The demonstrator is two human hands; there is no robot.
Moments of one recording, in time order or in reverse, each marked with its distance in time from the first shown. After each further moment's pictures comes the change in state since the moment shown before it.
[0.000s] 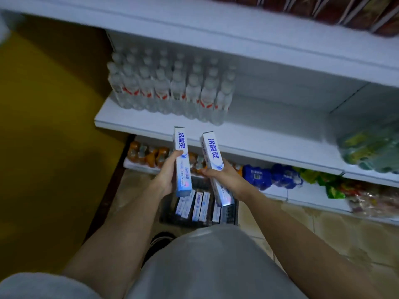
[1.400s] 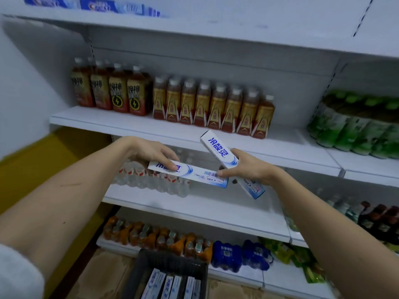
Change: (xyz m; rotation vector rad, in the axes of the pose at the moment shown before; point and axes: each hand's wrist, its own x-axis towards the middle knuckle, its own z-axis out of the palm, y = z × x) left_hand -0.217 0.183 0.200 1.414 -0.238 0.263; right_hand -0.213 -0.143 -0.246 -0.538 0.079 -0.452
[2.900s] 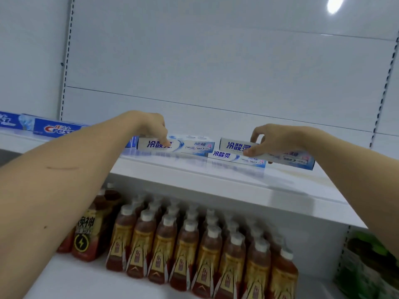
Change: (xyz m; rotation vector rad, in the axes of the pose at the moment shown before) left_hand 0.048 0.220 -0.386 0.398 0.895 0.071; right_hand 0.194 -0.227 -0.361 -0.889 0.502 0.016
